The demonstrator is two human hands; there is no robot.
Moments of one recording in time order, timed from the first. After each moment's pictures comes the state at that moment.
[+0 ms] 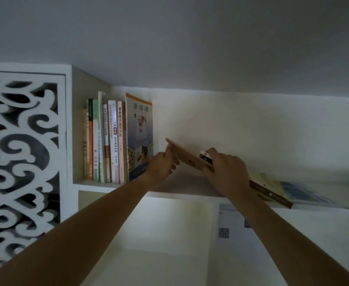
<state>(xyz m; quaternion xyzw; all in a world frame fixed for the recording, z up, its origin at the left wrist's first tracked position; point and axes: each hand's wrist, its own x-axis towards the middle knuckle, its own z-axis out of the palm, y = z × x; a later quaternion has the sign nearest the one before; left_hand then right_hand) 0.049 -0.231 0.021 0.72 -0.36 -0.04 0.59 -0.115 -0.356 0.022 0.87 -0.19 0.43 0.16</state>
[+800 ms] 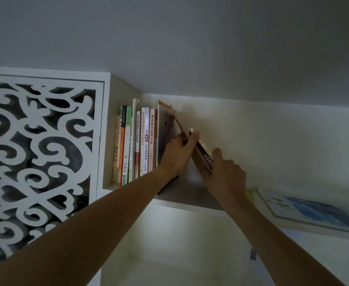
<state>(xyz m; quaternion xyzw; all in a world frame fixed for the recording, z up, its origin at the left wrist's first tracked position) 0.063 -0.192 0.065 0.65 -0.44 0.09 0.62 -0.045 -0.286 0.034 0.86 -0.26 0.43 0.07</state>
